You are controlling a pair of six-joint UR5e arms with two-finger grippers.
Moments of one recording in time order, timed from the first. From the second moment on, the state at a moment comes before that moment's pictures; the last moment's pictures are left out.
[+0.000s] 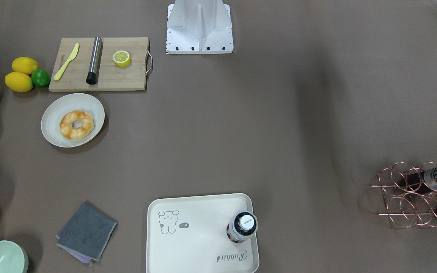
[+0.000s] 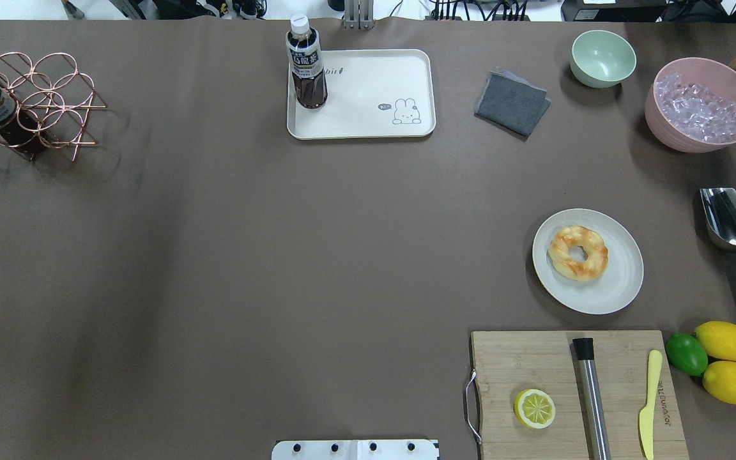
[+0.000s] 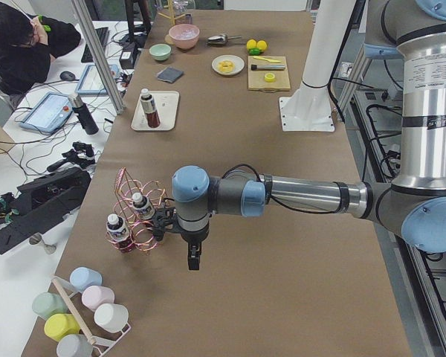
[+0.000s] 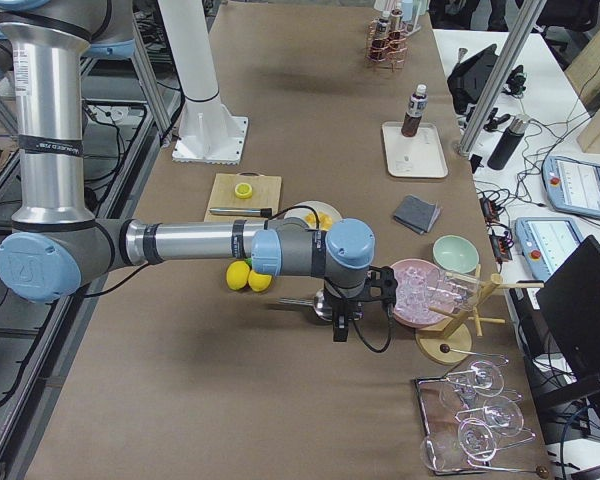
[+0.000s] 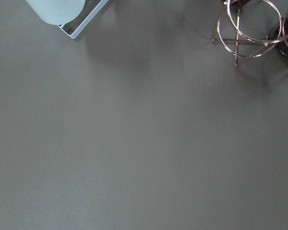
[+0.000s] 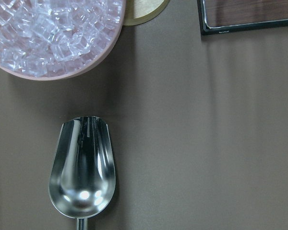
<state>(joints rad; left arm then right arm) -1.58 -1.50 -1.72 -1.54 -2.24 -0.06 1.58 -1.60 1.69 -1.62 2.36 0.01</state>
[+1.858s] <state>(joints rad) -1.58 -1.49 -1.73 -1.53 -2.24 -0.06 1.57 -1.62 1.73 -1.62 2.42 0.01</state>
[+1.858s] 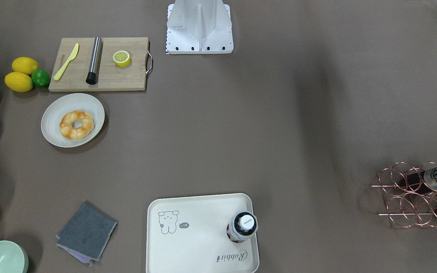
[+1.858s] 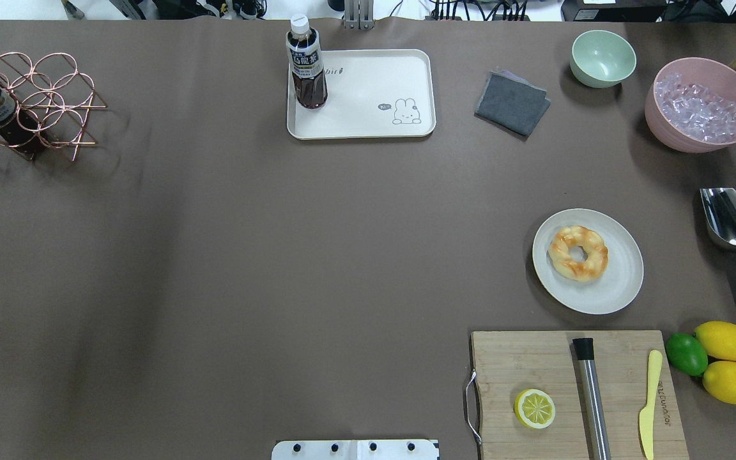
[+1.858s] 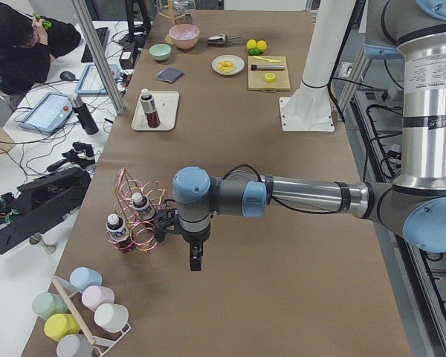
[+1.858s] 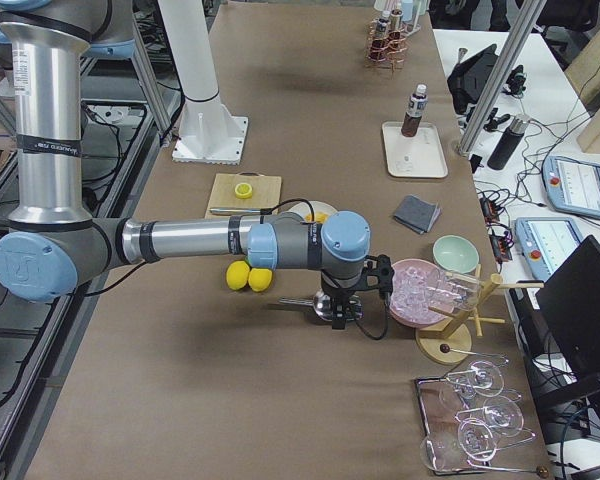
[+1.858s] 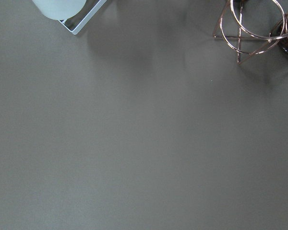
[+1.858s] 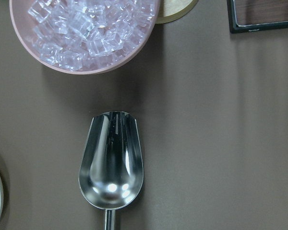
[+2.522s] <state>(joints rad) -1.58 -1.49 -1.73 -1.53 -2.24 -0.06 1.37 -1.64 1.82 -1.44 2.42 0.37</state>
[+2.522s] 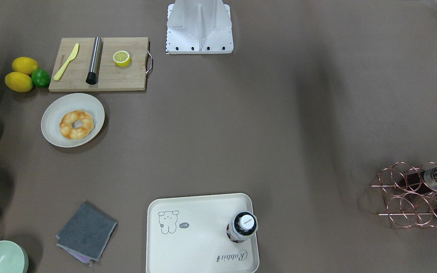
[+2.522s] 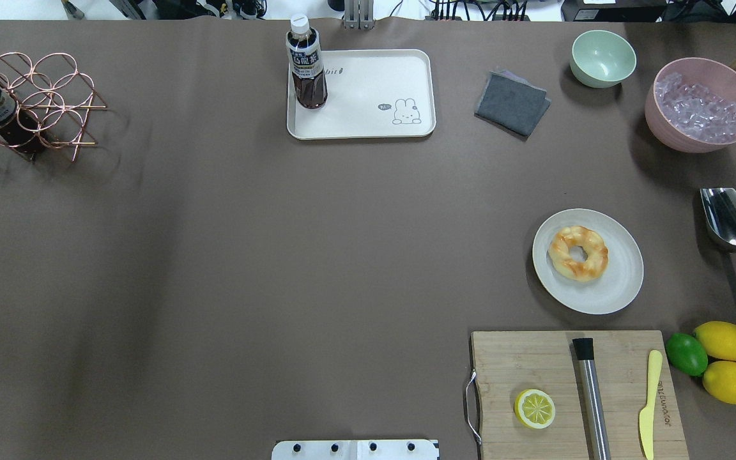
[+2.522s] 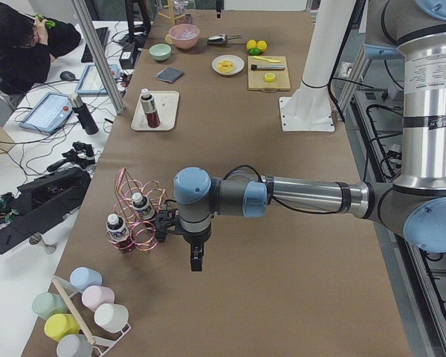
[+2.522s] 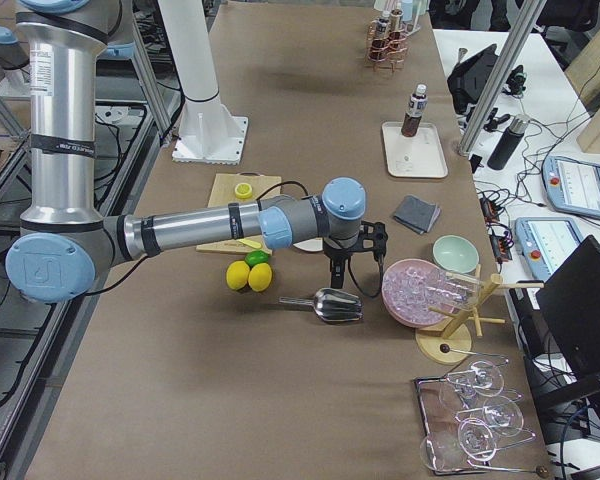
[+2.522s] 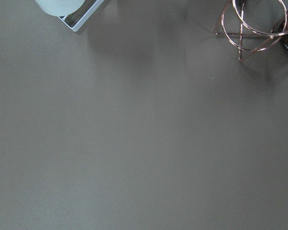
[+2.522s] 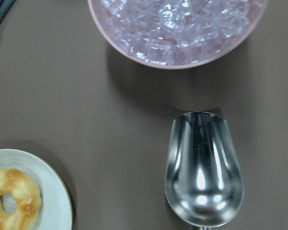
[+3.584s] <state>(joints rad) -1.58 -1.49 -1.72 -1.53 -2.24 -0.07 0.95 -1.64 1.80 -1.12 2.26 0.86</state>
